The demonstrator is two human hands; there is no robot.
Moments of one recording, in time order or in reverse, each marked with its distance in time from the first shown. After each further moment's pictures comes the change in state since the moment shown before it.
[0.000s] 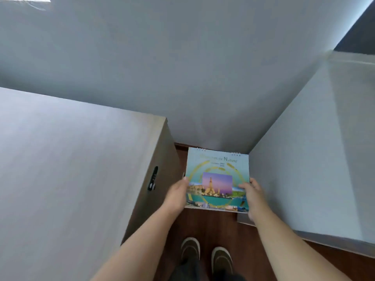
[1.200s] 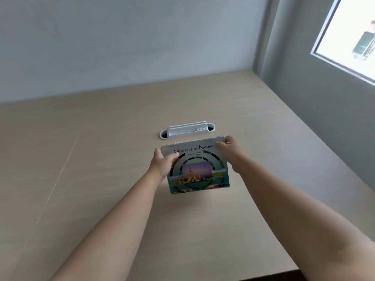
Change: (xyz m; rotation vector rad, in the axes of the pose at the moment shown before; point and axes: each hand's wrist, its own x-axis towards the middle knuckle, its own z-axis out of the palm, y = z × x) left_hand -0.447 -0.134 -0.407 -0.664 1.208 -0.023; right_hand -0.500 0.034 0.442 -0.884 -1.259 -0.519
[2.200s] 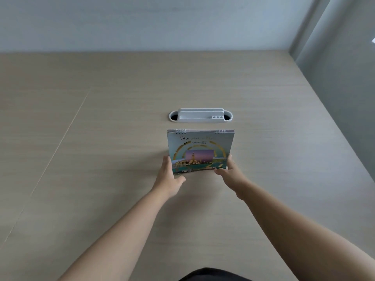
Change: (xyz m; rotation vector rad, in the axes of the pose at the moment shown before) left_hand 0.015 -0.088 0.020 0.354 -0.007 -0.039; right_hand 0.034 0.087 0.027 -0.258 -0.272 0.104
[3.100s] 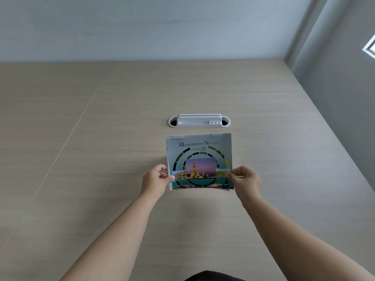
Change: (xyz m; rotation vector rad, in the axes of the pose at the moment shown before) left_hand 0.003 -0.019 -0.017 -0.084 0.201 0.001; right_hand -0.030 0.018 -0.022 0.095 0.428 -0.042
